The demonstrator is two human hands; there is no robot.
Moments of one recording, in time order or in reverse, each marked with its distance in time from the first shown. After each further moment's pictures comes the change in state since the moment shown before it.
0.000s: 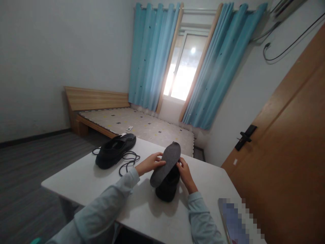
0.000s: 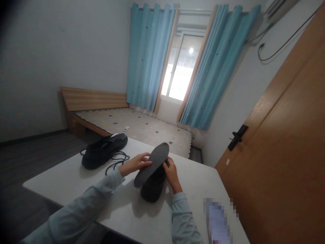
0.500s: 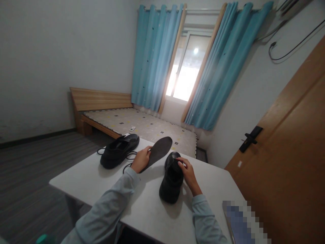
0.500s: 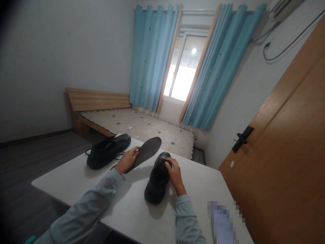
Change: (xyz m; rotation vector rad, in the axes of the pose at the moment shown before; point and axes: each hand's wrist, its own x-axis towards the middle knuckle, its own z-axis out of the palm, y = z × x) left_hand -0.013 -0.008 -0.044 0.706 0.542 -0.006; right_hand -0.002 -0.009 -0.002 -0.067 -0.013 -0.007
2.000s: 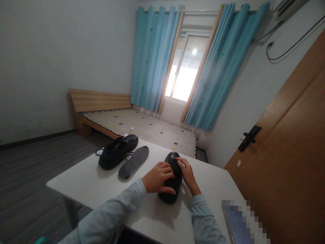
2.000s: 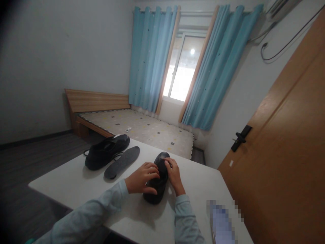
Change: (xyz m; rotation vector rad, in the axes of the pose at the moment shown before) left_hand -0.048 0.046 0.036 0.040 -0.168 0.923; right_hand 0.001 0.003 -0.001 0.000 0.025 -0.033
